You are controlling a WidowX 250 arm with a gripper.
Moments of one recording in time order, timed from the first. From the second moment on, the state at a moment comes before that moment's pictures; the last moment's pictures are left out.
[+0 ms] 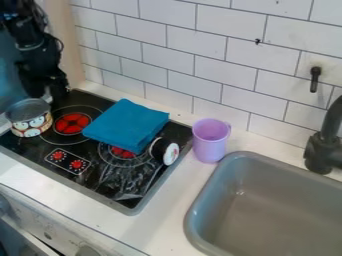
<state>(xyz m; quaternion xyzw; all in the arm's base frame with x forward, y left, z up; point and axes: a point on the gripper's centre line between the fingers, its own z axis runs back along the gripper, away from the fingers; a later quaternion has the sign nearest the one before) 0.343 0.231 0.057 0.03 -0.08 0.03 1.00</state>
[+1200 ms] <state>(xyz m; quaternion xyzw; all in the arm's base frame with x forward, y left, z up) 0.276 0.206 0.044 0.01 -0.03 0.09 1.00</state>
